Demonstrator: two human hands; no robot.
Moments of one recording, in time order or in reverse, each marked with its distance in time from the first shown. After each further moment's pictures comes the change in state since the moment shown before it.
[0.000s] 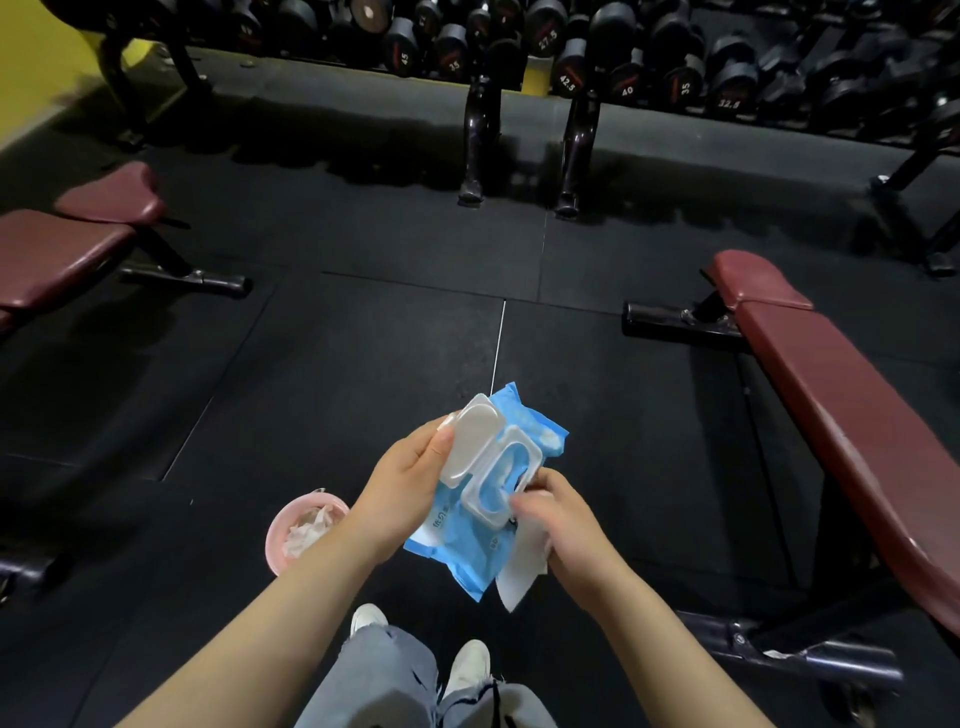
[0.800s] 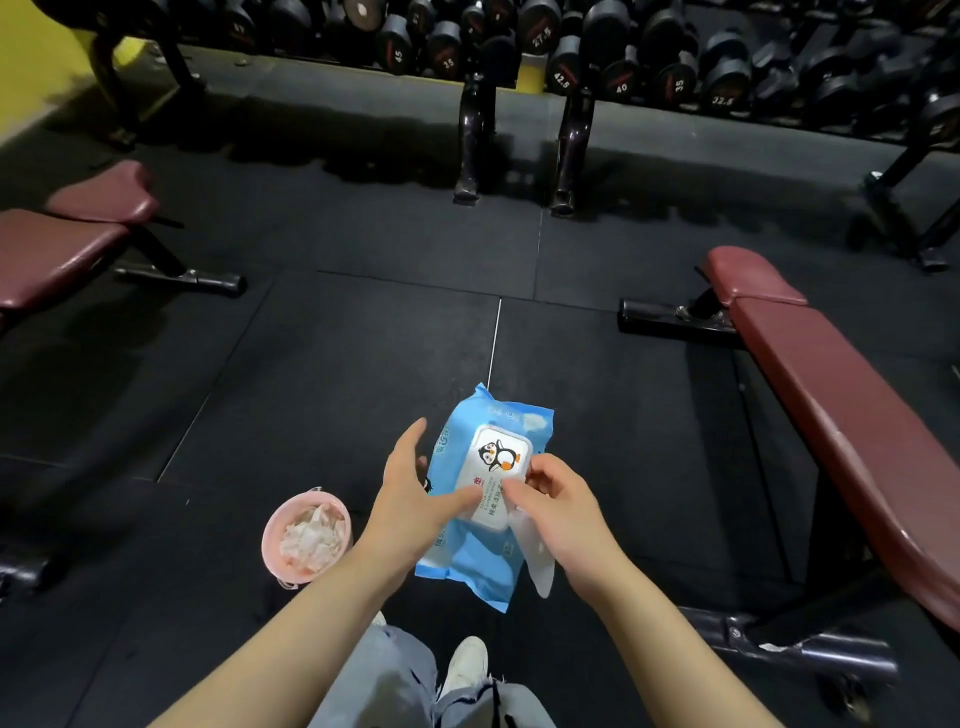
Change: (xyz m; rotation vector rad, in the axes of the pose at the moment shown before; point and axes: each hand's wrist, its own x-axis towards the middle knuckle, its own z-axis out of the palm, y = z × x) left_hand -0.002 -0.041 0.013 0.079 0.161 -0.136; right_hand -0.007 -0.011 -0.001 -0.080 0.083 -0.183
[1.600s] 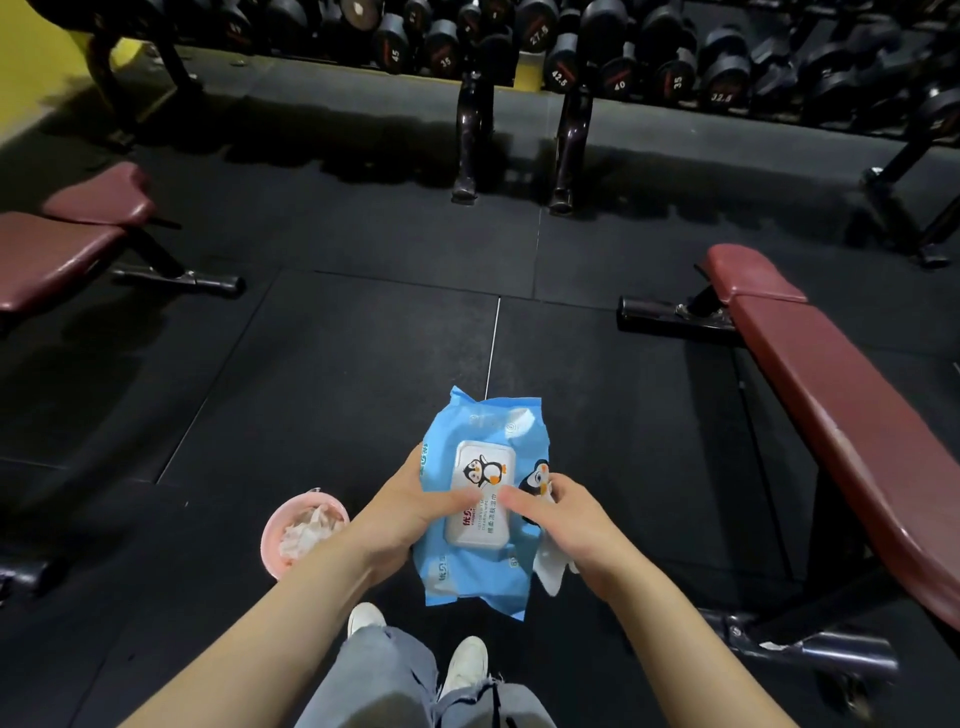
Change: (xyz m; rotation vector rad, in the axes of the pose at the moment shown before) left_hand 0.010 0.004 -0.007 -0.415 -0.397 -0.117; right_hand 0.014 0.013 -0.022 0.015 -0.135 0.203
